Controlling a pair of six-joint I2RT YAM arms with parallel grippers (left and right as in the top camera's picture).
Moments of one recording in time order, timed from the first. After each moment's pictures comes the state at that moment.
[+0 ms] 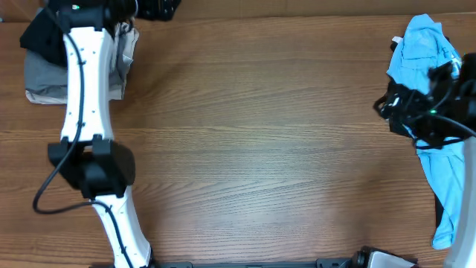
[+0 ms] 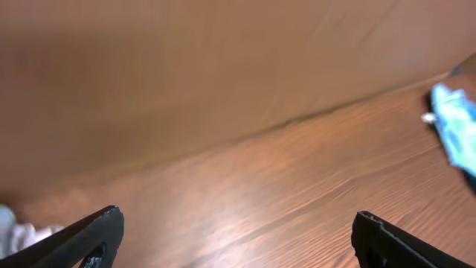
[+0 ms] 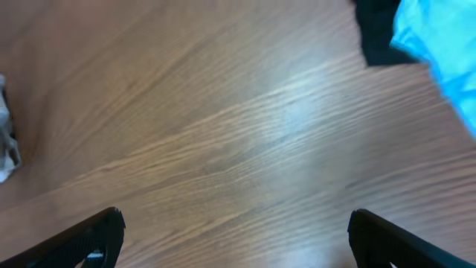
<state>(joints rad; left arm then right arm) 0.05 2.19 2.42 -0.82 0.53 0.08 -0.28 1.38 1.65 -1.41 -0.30 0.21</state>
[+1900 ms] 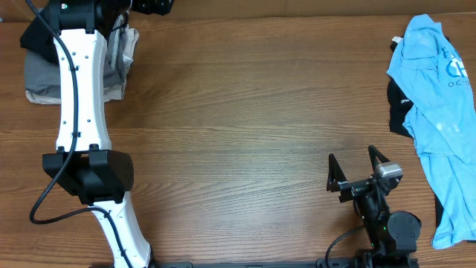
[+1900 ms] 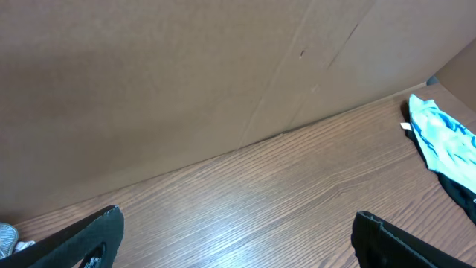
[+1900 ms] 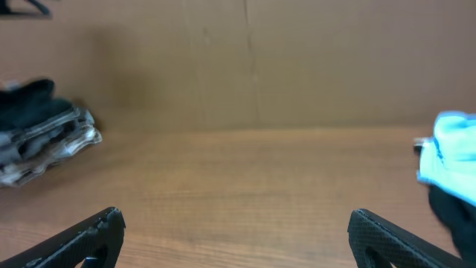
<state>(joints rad) 0.05 2.16 2.43 -0.84 0.55 0.08 -0.01 0.04 0.02 0.00 -0.24 0.12</state>
